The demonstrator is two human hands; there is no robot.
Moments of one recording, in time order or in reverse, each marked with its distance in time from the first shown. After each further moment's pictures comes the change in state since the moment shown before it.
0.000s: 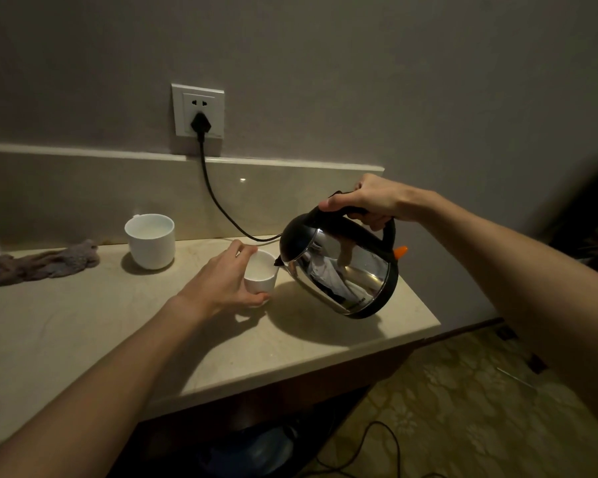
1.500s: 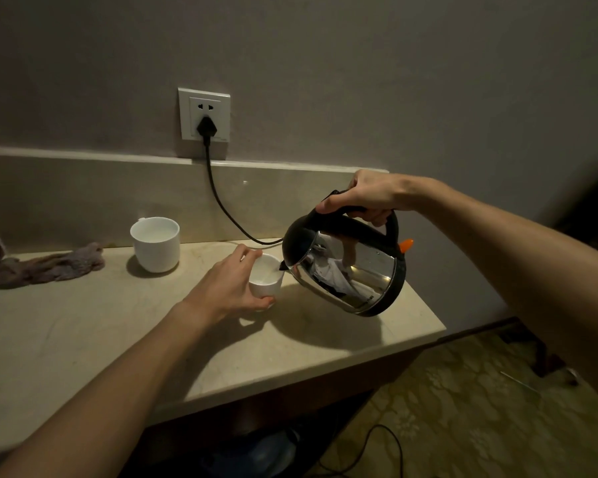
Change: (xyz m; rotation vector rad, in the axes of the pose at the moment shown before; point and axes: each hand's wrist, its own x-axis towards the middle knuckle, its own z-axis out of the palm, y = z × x) left_hand -0.001 0.000 0.002 0.011 0.030 0.002; right_hand 0.011 -0.024 -0.007 -0.122 -0.087 0.053
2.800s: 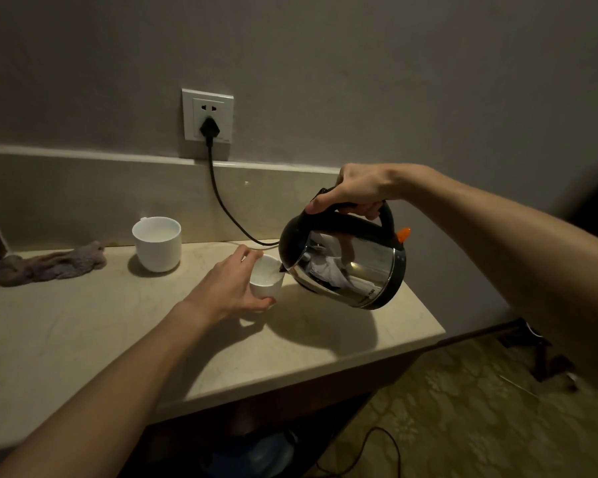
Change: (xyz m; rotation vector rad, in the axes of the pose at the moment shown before) left_hand 0.001 0.005 -0.005 -0.010 0.002 -0.017; right_hand 0.003 -0.030 -0.006 -0.156 -0.040 0.006
